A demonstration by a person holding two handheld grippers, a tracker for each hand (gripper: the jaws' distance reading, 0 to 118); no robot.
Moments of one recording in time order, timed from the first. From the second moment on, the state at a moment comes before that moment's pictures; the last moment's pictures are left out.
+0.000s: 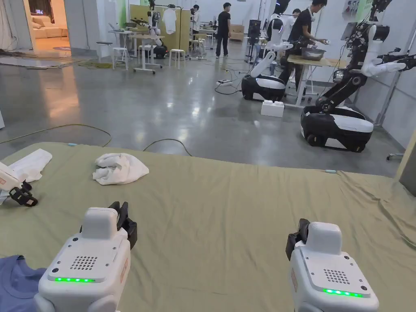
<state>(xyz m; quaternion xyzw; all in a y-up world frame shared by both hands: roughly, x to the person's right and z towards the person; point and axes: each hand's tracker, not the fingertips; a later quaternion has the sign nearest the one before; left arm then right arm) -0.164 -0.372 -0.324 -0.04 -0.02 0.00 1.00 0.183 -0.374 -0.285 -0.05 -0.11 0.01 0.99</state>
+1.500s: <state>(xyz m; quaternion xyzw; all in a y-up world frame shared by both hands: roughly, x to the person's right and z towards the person) -0.145 -0.392 -0.328 0.00 -0.01 -0.58 0.81 0.162 -0.383 -0.291 -0.03 -0.08 0.58 0.81</state>
